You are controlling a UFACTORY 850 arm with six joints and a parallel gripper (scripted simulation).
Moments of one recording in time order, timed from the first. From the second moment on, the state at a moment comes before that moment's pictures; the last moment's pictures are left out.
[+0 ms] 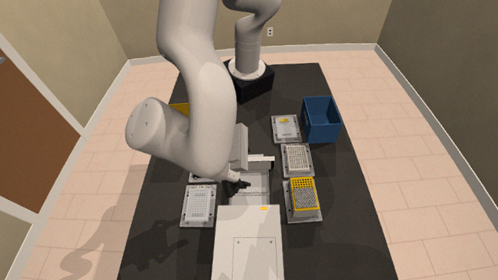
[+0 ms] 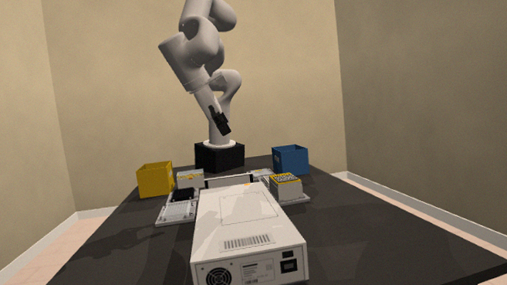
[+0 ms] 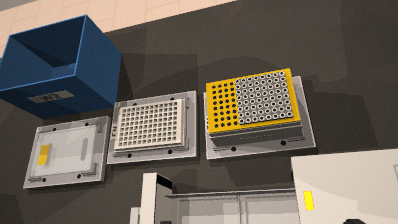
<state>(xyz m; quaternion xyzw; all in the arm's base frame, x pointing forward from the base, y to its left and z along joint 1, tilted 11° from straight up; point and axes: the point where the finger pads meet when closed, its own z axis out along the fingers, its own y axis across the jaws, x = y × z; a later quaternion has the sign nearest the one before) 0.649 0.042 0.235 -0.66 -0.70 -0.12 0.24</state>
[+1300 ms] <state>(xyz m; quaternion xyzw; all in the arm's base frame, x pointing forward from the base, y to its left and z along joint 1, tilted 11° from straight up) 0.508 0.037 0.203 -0.95 -0.29 -0.05 0.12</state>
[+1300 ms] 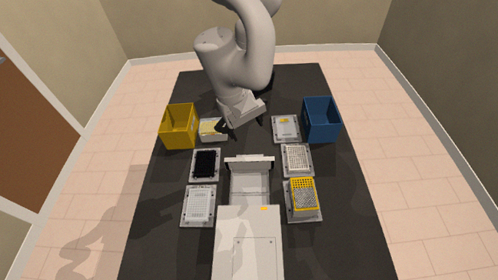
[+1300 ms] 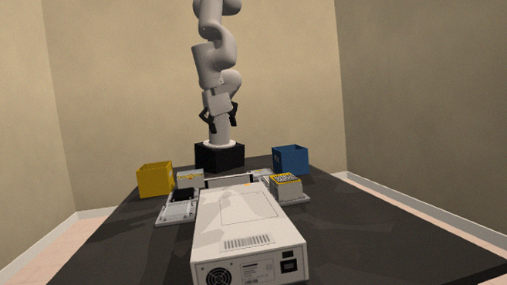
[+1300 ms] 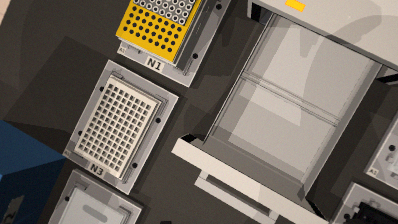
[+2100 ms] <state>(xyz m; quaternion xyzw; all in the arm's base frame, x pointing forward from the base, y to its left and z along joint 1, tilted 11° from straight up) 0.423 0.026 0.182 -0.99 -0.07 -0.07 0.06</state>
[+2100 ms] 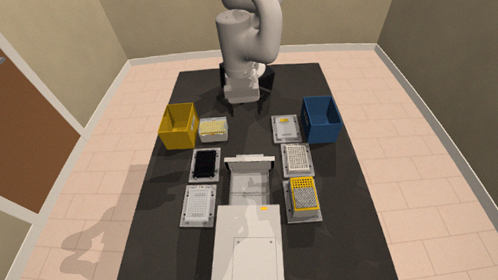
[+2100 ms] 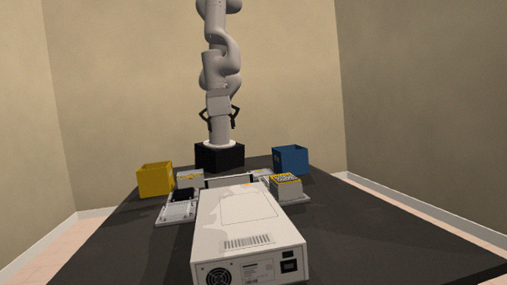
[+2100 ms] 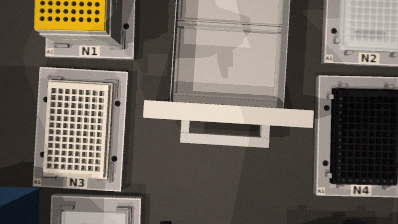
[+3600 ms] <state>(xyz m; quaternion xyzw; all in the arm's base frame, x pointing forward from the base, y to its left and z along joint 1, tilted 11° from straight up) 0.436 0.141 0.141 -0.99 -0.04 -0.07 0.06</state>
